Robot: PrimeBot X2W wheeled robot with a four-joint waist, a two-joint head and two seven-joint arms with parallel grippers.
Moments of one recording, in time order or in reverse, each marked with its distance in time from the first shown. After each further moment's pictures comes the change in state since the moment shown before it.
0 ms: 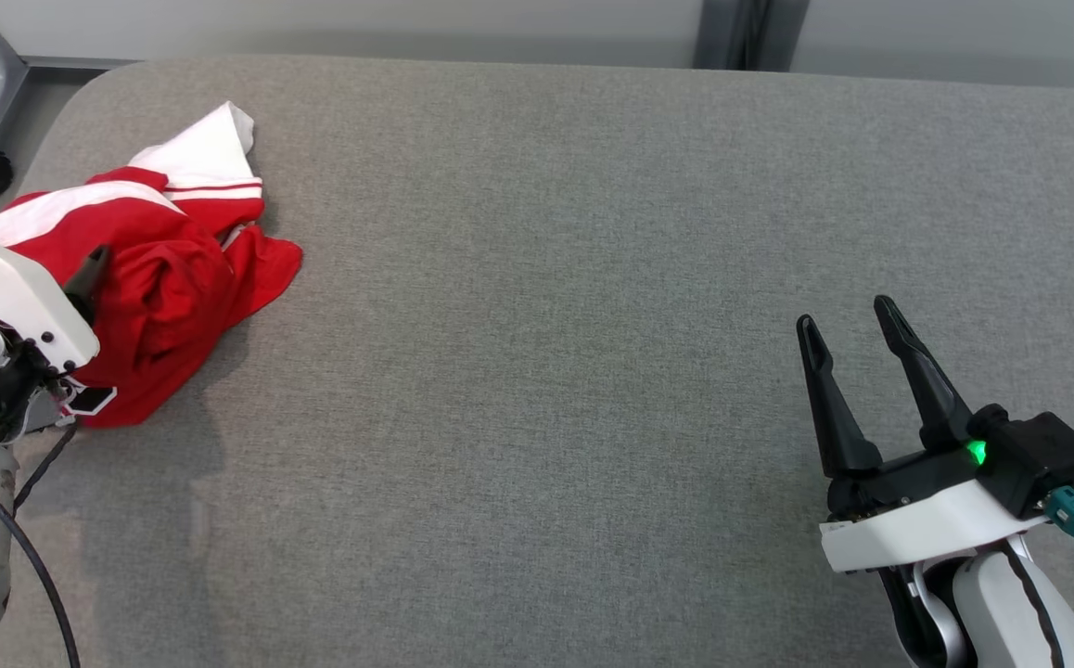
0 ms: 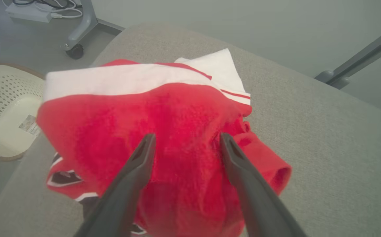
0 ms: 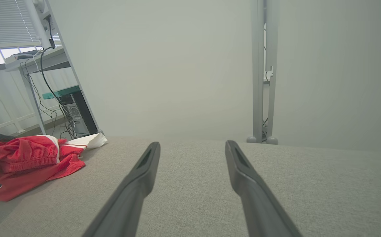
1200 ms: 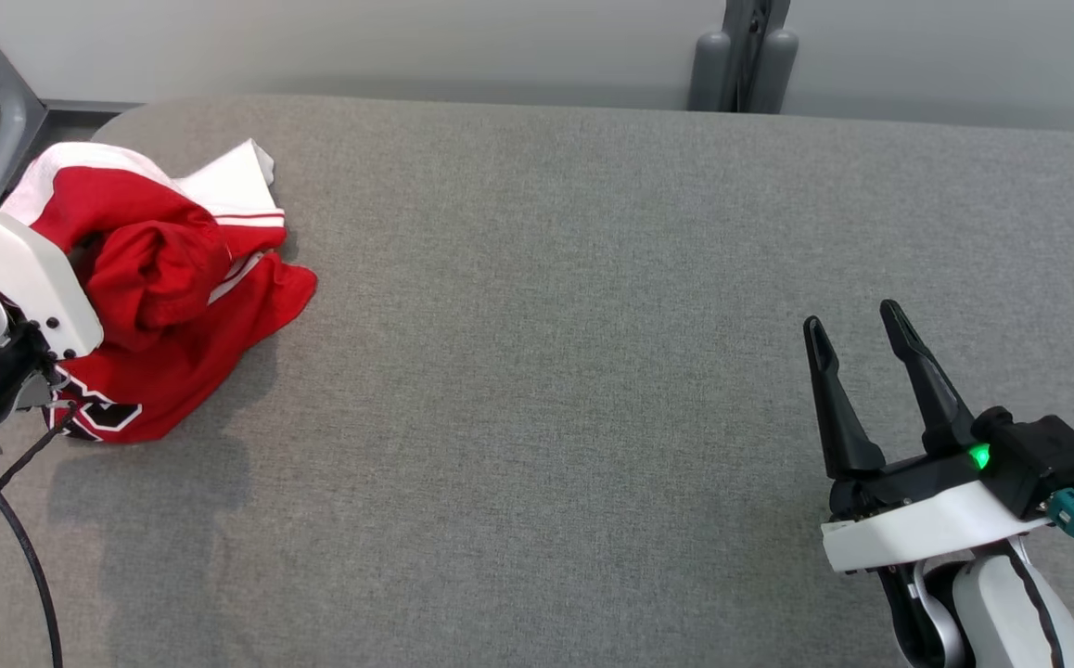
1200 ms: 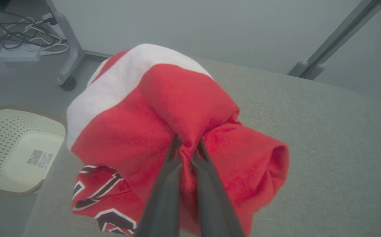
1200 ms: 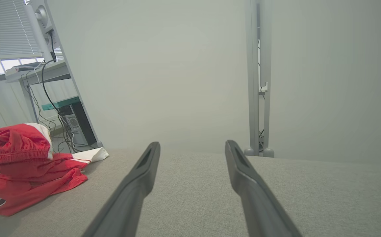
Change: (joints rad) left arm -0.026 0.092 -0.259 -0.102 -0.163 0.000 0.053; right arm 0.002 0.018 -0.022 0.012 0.002 0.000 0.000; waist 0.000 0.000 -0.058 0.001
